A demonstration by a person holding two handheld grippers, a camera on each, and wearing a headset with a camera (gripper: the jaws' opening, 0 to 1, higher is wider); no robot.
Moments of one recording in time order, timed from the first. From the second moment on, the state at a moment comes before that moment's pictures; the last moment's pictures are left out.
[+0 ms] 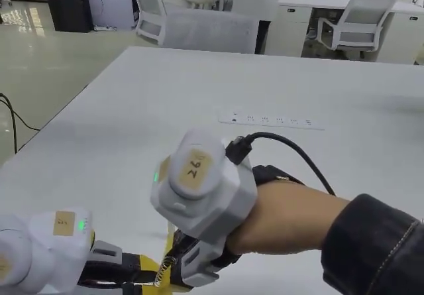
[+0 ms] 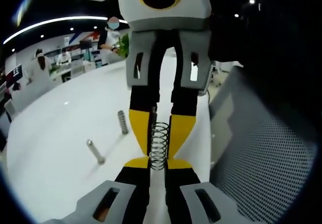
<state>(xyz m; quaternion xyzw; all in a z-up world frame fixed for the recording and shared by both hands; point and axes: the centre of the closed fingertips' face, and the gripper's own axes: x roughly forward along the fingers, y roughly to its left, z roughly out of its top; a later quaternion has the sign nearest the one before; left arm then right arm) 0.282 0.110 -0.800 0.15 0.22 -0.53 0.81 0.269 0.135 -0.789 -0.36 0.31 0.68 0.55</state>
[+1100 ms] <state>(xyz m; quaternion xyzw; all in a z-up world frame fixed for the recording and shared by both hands) 0.303 0.141 -0.802 0.09 0.22 -0.45 0.86 0.290 0.124 -0.786 -0.37 0.32 0.66 0.57</state>
